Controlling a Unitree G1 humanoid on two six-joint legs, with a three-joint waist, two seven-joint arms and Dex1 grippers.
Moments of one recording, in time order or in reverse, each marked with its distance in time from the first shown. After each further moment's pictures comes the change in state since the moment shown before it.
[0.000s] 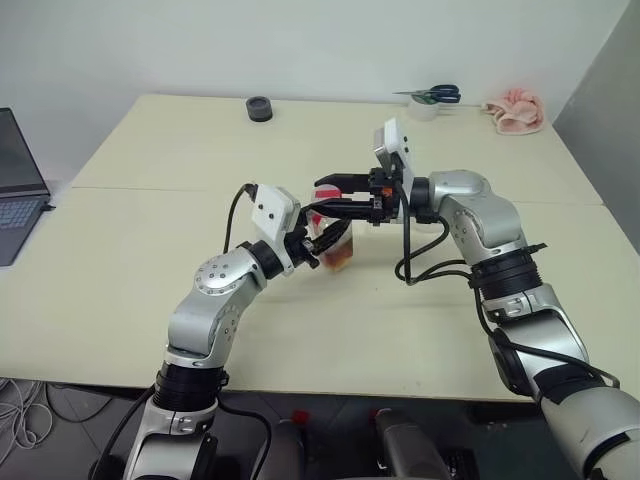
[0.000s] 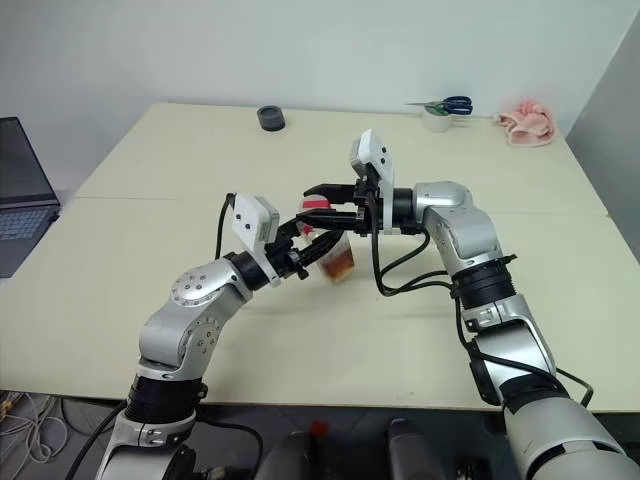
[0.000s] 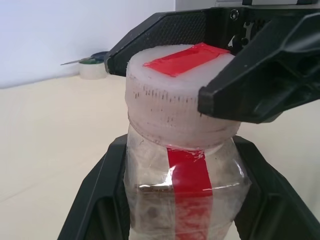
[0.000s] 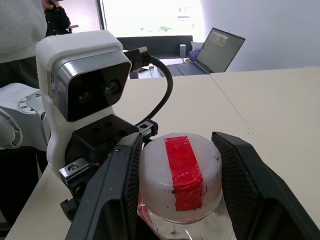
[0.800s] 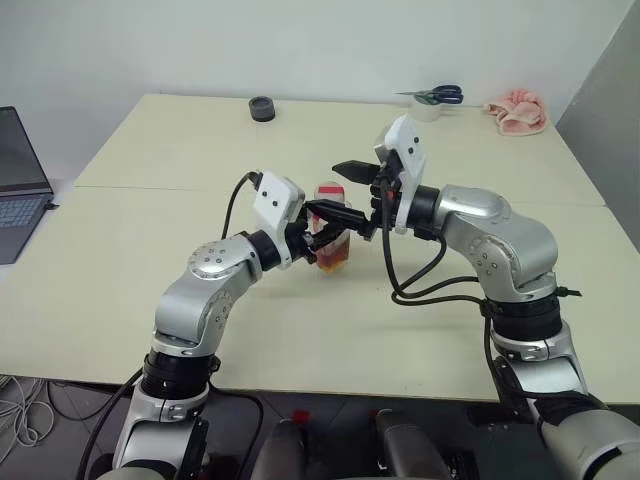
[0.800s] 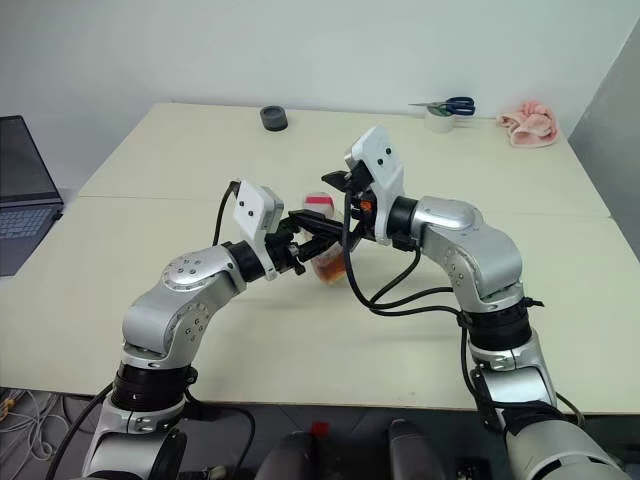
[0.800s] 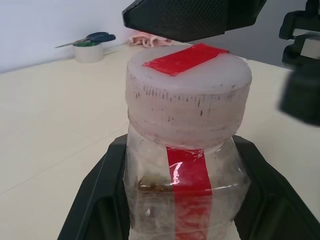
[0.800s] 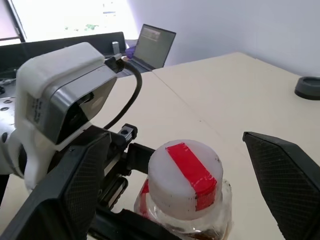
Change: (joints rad) left arm -0.075 0.067 -0.009 -0.047 -0.017 0.174 0.001; right arm 0.179 0.020 -0.059 -0.596 0.042 0.441 -0.531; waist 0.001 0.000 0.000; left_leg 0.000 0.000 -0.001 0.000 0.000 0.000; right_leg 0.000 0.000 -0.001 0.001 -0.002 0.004
